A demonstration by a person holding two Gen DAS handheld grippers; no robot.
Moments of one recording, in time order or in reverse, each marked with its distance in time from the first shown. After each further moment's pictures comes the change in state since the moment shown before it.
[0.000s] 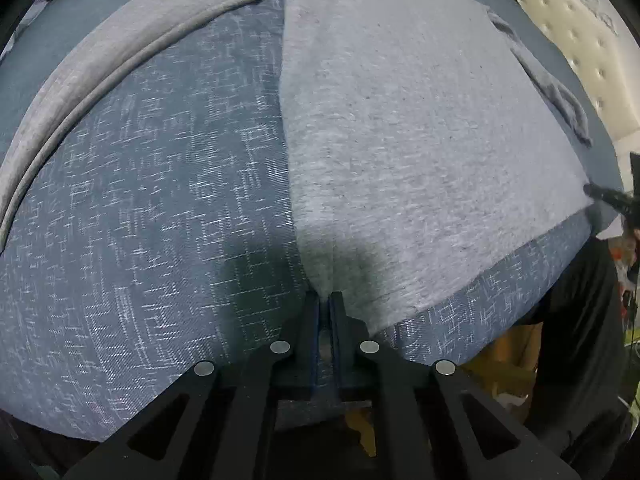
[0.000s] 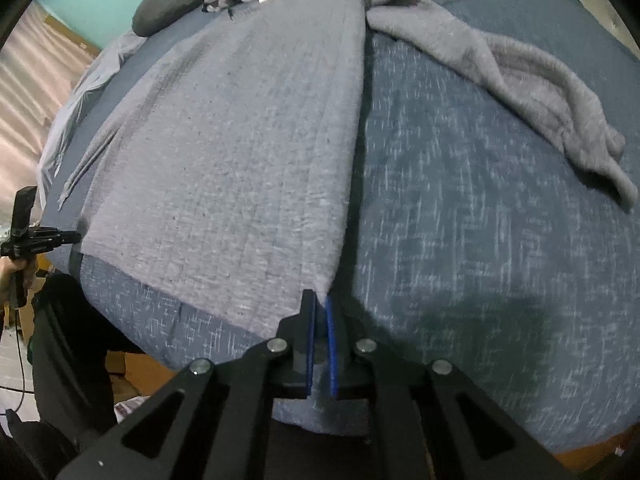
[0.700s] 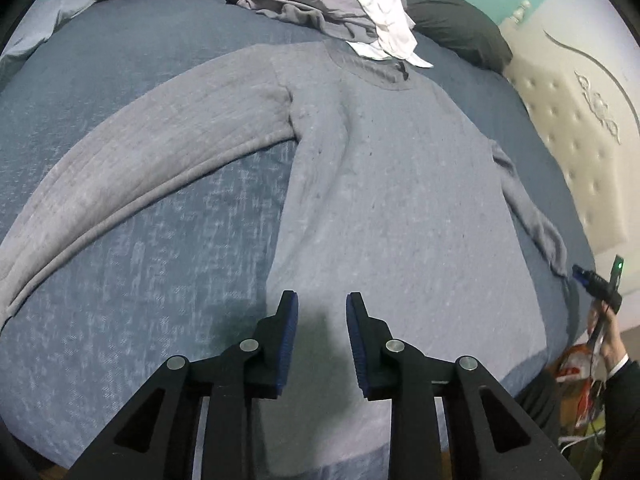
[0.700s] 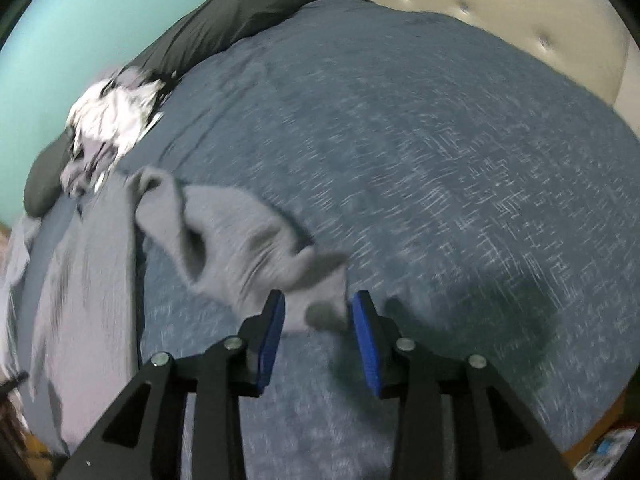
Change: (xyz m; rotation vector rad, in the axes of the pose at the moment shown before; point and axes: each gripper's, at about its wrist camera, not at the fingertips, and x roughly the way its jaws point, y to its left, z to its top) left arm -0.052 0.000 0.105 -0.203 -0.284 -0.075; right arm -0.083 -0.211 0.030 0.516 -0.323 -0.217
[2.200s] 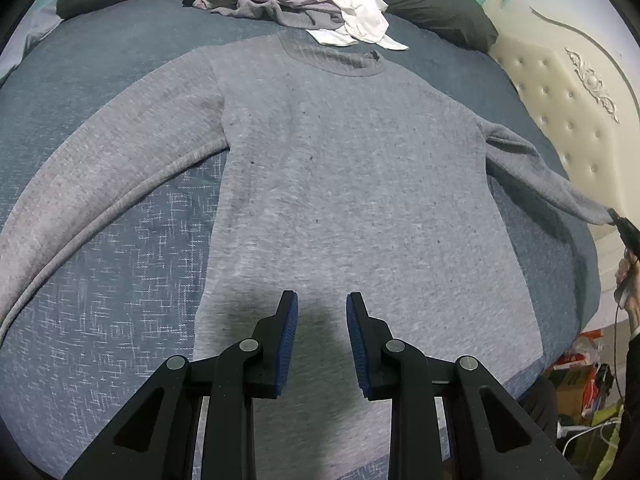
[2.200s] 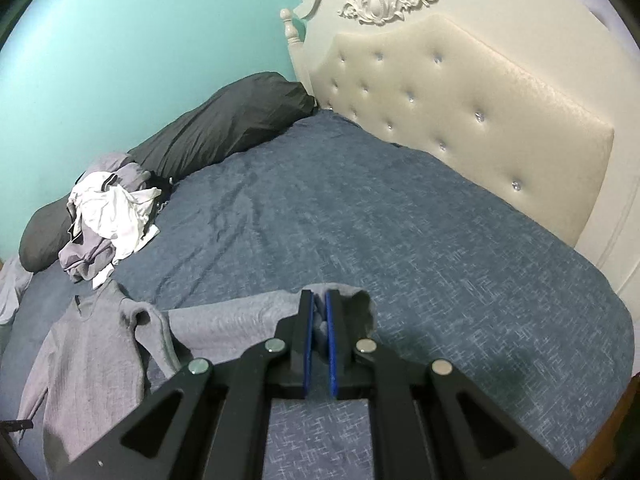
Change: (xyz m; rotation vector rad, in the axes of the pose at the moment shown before) left arm 0.021 -0.046 0.015 0.080 0.038 -0.003; right arm -0.092 -0.007 0.116 -0.062 -0.358 -0.059
